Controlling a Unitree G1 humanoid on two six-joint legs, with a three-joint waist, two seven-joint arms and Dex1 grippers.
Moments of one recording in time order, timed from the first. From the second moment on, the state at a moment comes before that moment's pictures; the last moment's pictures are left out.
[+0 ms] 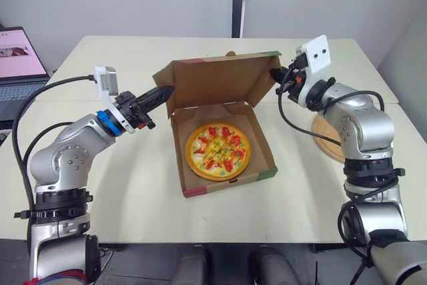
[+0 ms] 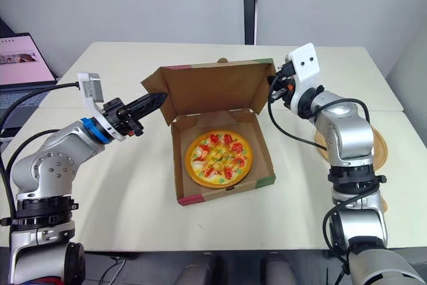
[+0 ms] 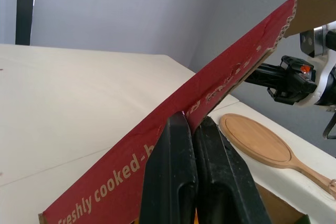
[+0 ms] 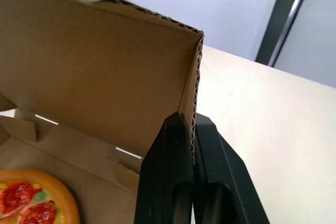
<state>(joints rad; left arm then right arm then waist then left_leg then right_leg) -0.56 0.60 0.27 0.04 -0.82 0.66 -0.80 -0.82 -0.39 -0.06 -0.05 0.21 0.76 0.50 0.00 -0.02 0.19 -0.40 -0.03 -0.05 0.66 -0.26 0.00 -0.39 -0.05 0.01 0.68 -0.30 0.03</state>
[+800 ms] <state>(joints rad) -0.87 0.38 0.16 0.44 -0.57 0.51 -0.88 -0.77 -0.35 -0.19 -0.52 0.25 1.25 0.22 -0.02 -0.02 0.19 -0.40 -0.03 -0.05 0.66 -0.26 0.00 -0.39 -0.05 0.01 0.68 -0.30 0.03</state>
